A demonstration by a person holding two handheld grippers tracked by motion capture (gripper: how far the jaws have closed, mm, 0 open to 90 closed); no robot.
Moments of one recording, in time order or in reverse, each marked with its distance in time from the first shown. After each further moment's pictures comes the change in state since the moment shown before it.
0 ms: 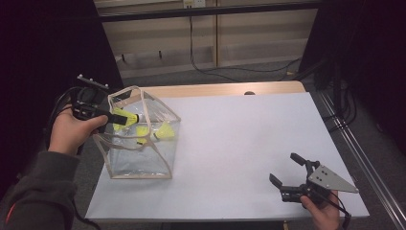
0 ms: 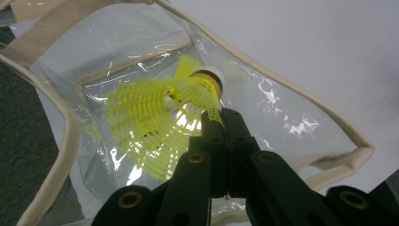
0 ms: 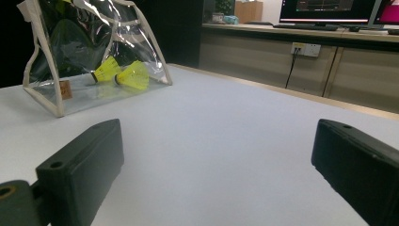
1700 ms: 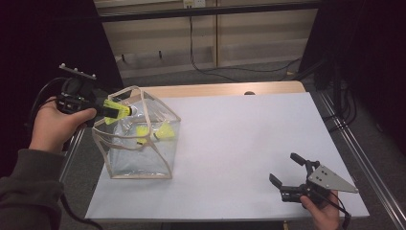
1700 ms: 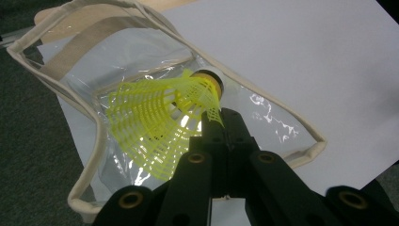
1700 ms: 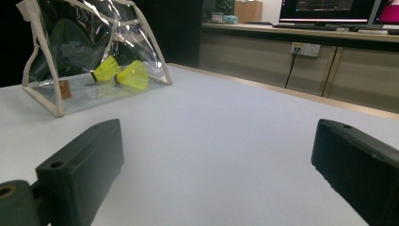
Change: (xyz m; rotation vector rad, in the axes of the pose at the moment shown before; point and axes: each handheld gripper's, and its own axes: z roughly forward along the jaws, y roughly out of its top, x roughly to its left) left arm -0.006 0.008 -0.038 -0.043 0.019 0.011; right arm 0.000 0.000 0.000 0.001 -0.002 -0.002
